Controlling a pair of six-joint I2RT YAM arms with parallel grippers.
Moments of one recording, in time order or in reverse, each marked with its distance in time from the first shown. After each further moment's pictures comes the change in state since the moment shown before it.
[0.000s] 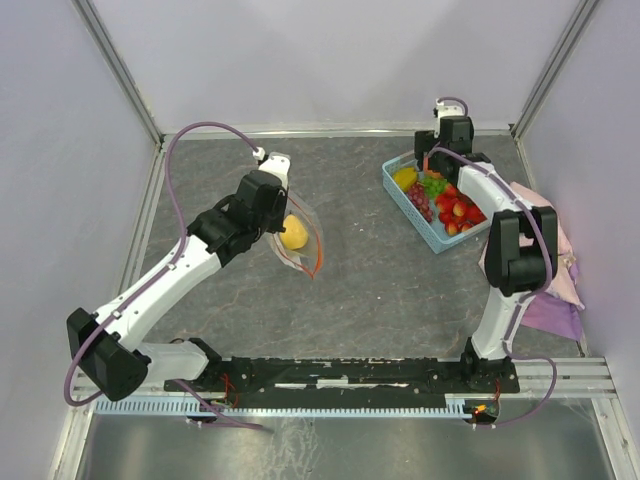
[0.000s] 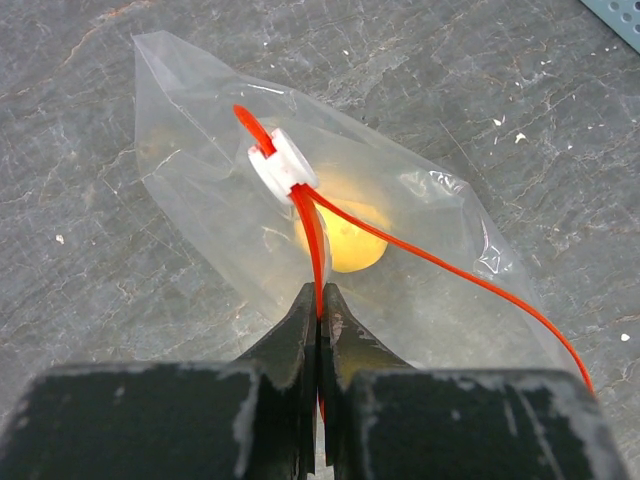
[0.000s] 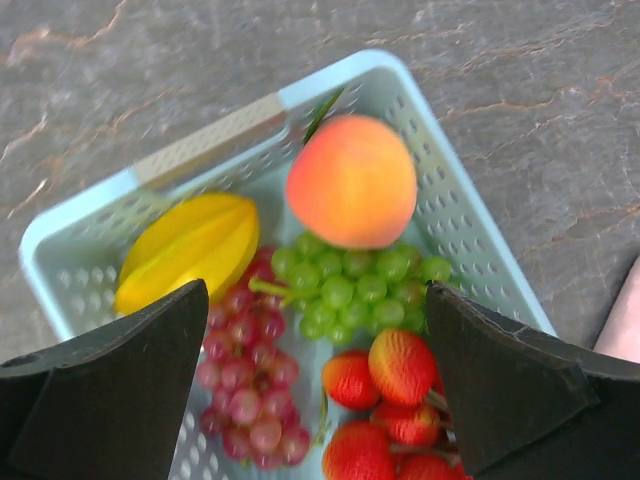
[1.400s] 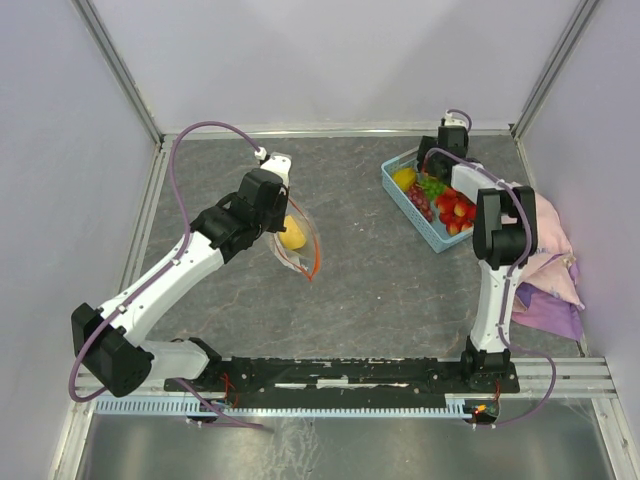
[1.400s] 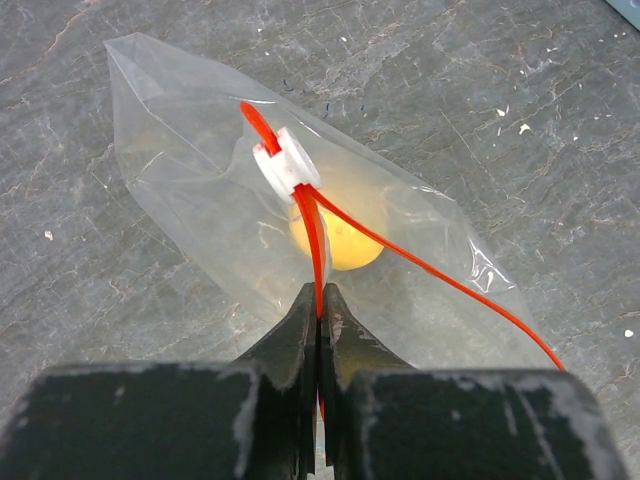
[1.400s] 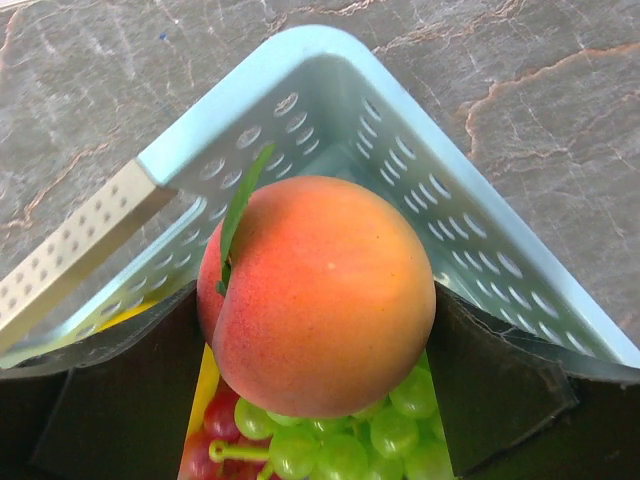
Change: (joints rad) left arm 0.021 0.032 0.001 0.000 0.031 0.000; right arm -0.067 0.347 0.166 0.132 -0.005 0.229
